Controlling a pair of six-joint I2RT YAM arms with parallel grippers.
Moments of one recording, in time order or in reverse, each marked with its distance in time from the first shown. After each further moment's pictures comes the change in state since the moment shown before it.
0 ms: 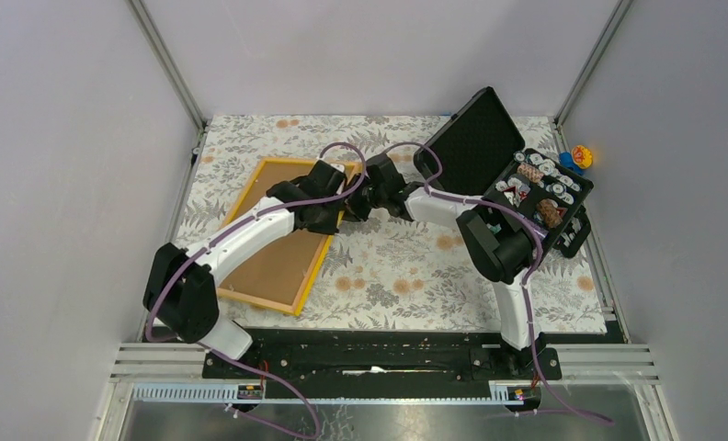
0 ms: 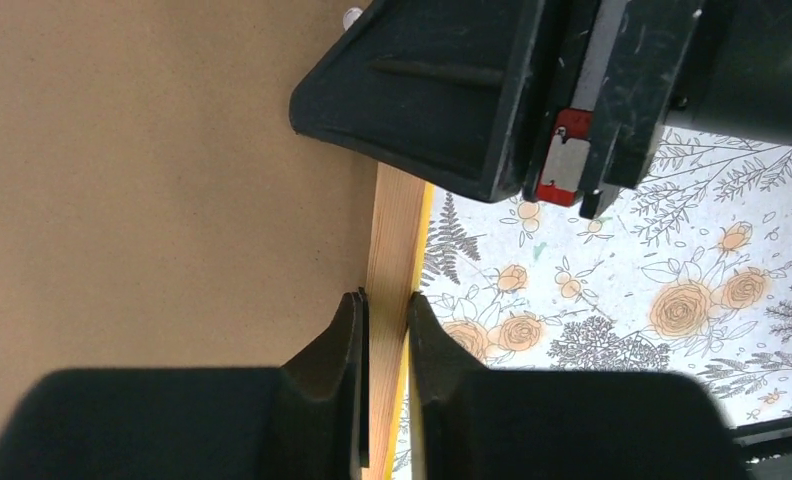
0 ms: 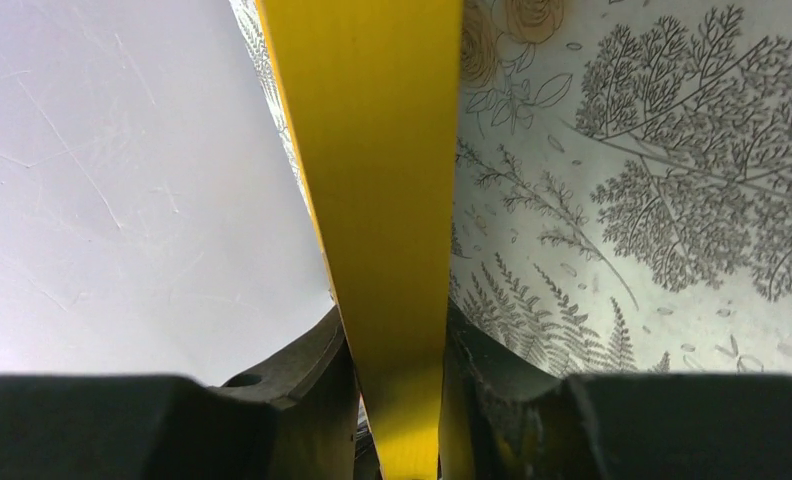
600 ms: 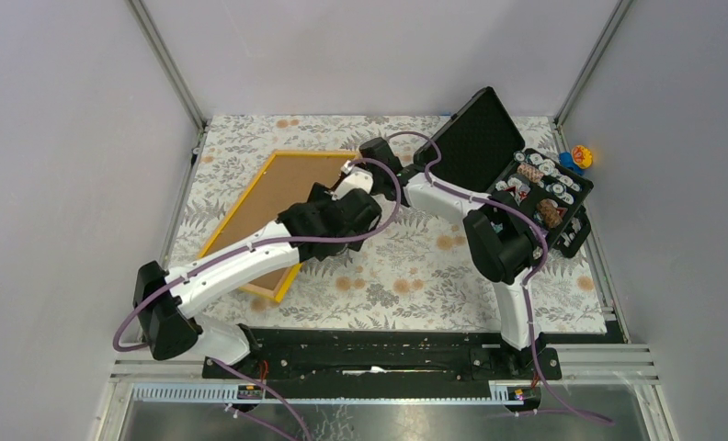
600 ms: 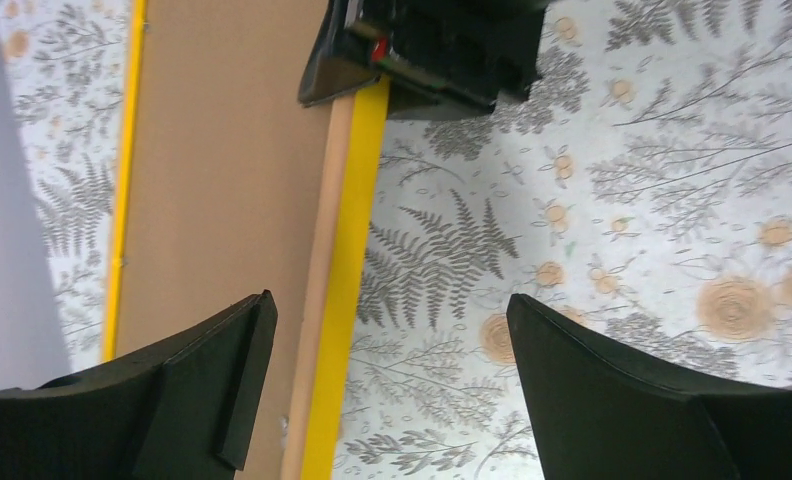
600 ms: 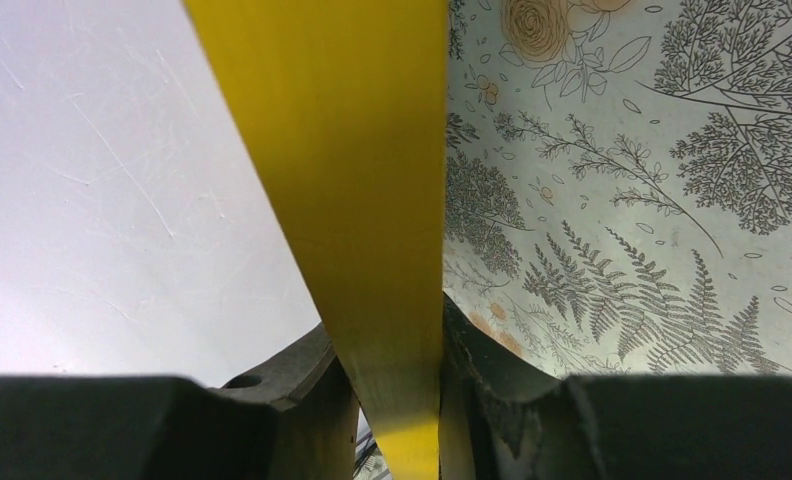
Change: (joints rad) left arm -0.343 -0.114 0.124 -0.166 -0.504 -0.006; right arm 0.000 -0.020 0.187 -0.251 -0.005 0.068
